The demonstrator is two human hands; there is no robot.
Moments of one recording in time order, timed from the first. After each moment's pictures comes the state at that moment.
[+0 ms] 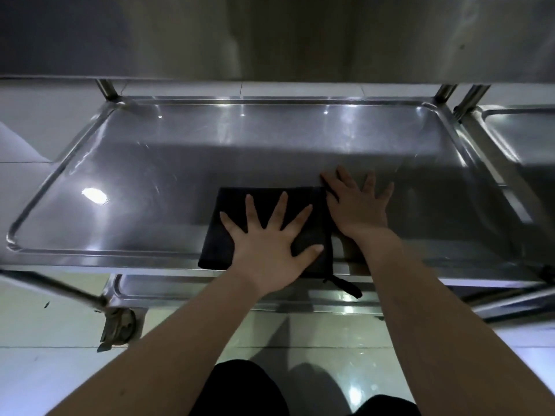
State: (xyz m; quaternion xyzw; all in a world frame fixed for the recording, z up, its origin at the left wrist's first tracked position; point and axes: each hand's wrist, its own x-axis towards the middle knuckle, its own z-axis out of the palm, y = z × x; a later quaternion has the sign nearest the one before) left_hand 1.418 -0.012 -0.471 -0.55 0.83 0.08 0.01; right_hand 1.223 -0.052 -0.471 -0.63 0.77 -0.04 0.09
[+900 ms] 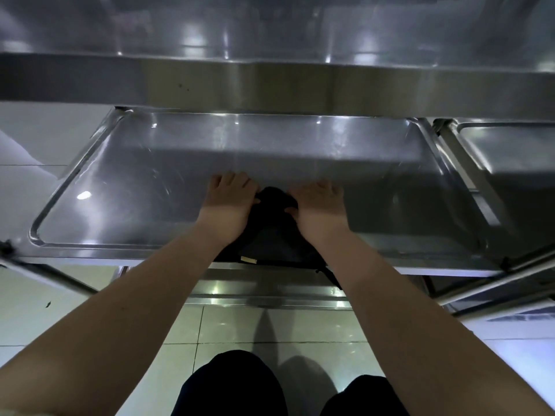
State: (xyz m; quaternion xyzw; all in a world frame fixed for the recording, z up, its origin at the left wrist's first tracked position) left_hand 1.470 -0.059 -0.420 -0.45 0.87 -0.08 -0.16; right_hand 1.292 -0.021 -0.412 -0.71 0.70 -0.07 -0.02
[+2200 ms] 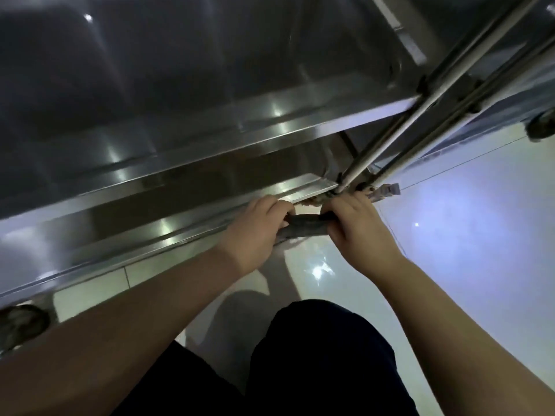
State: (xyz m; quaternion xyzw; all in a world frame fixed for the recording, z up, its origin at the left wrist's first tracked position) left_hand 1.321 0.098 -0.589 -0.25 0.92 0.30 -0.07; right_hand 1.153 0.219 -0.546 -0.60 0.76 -0.18 0.14
